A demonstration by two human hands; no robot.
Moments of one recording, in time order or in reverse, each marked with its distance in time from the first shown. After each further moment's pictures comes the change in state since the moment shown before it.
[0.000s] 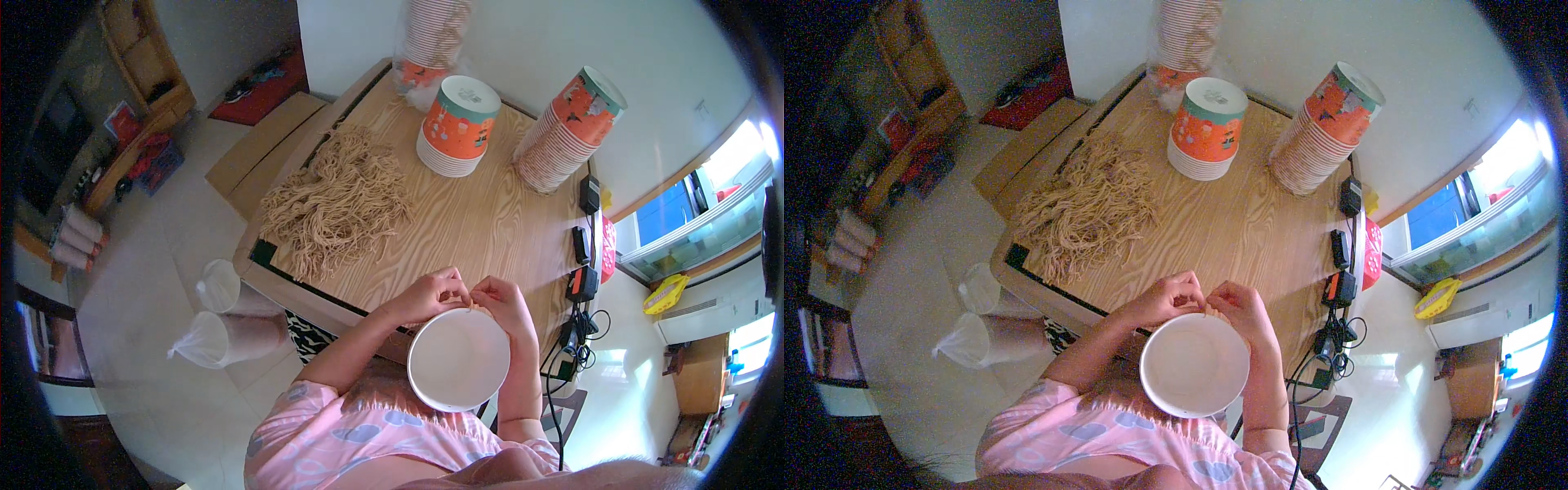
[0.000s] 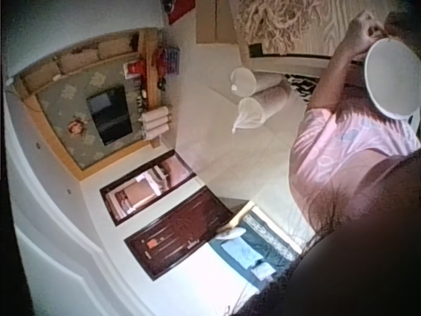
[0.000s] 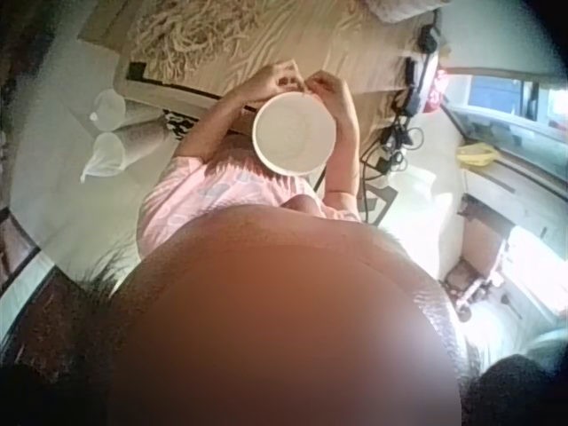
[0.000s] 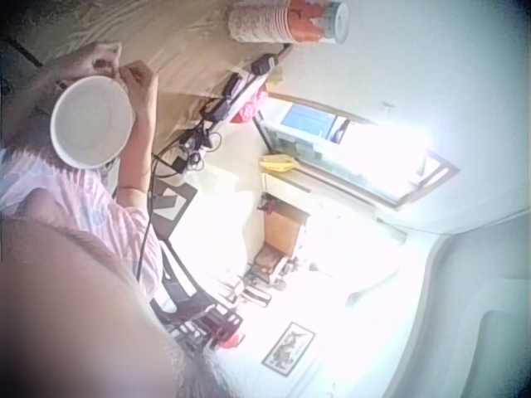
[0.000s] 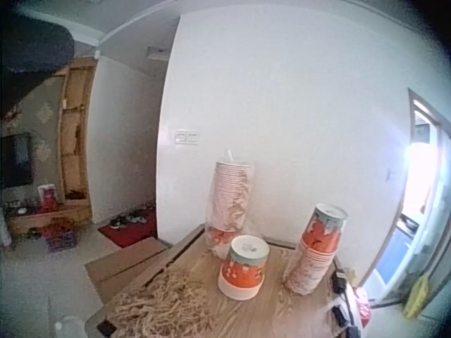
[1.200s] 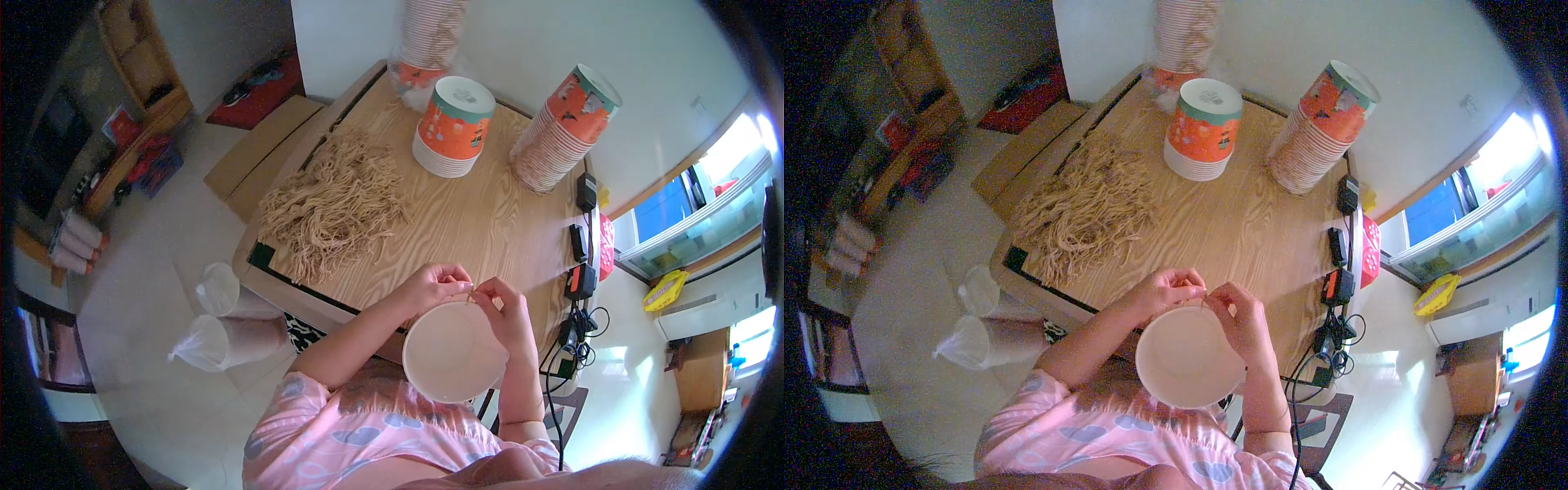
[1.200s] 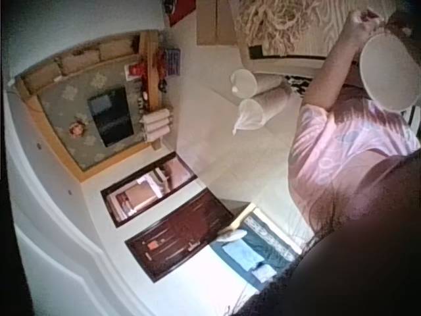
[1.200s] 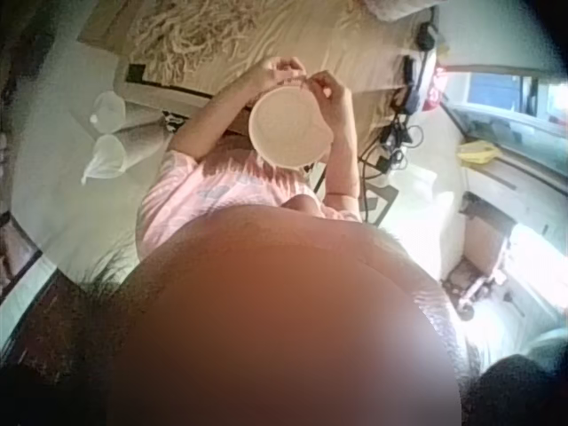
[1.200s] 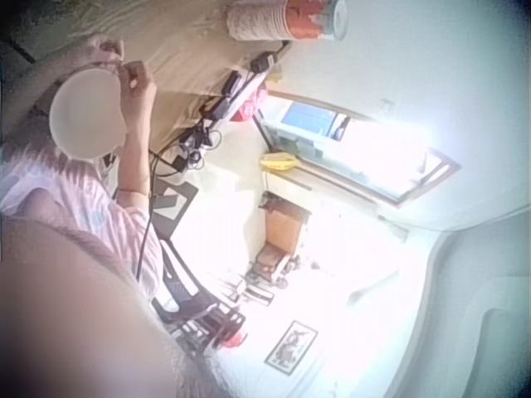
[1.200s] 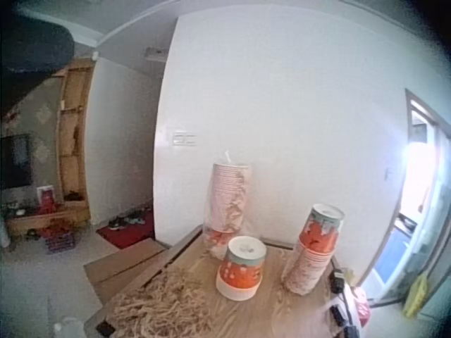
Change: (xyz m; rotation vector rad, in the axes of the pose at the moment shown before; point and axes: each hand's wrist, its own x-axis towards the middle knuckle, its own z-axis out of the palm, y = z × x) left_hand 0.010 0.014 -0.003 -0.729 0.019 -0.416; right_hand -0.024 -0.030 0.016 -0.297 0.257 -0.223
